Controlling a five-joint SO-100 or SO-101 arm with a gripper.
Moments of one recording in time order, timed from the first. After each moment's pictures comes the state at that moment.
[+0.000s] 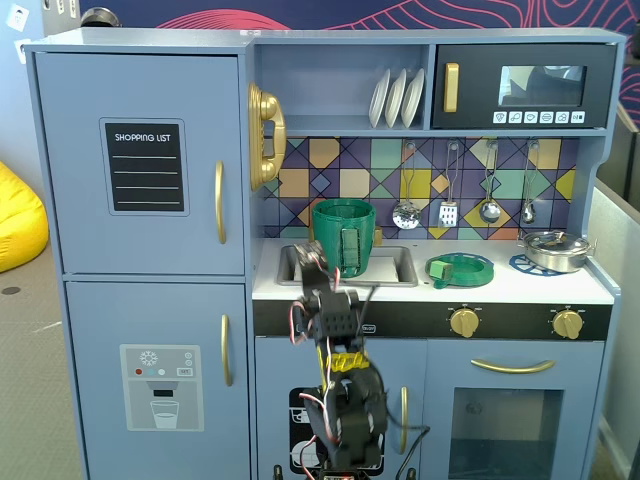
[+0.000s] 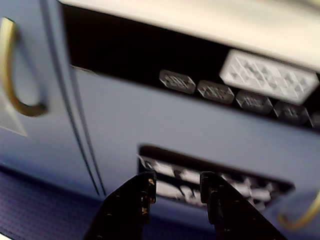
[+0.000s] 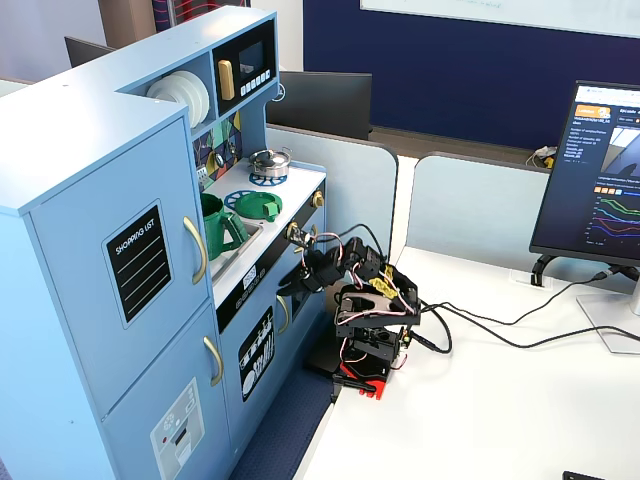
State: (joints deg) arm -11.4 172.8 135.1 70.9 -99.6
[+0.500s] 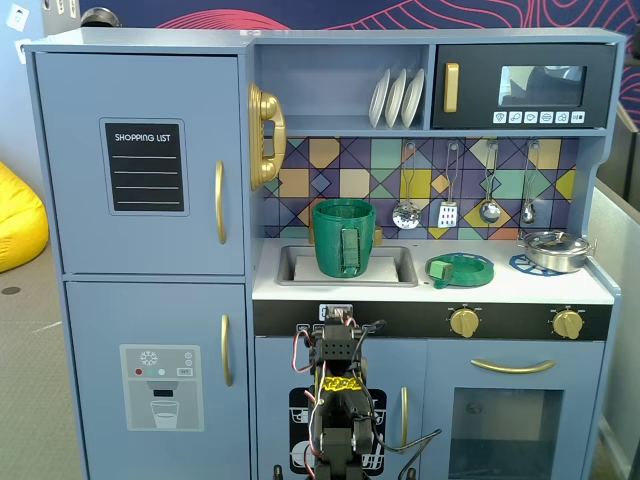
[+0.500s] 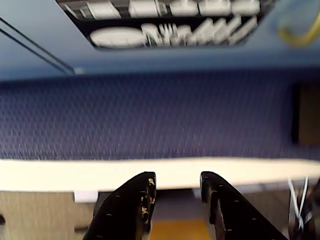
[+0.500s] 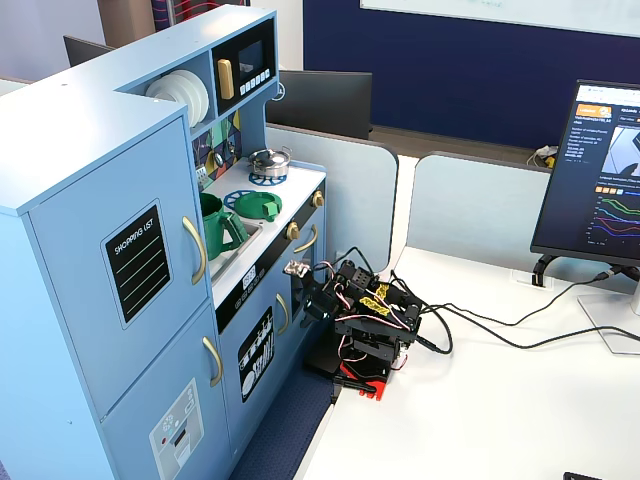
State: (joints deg) arm 0.4 181.1 162.6 78.4 -92.5
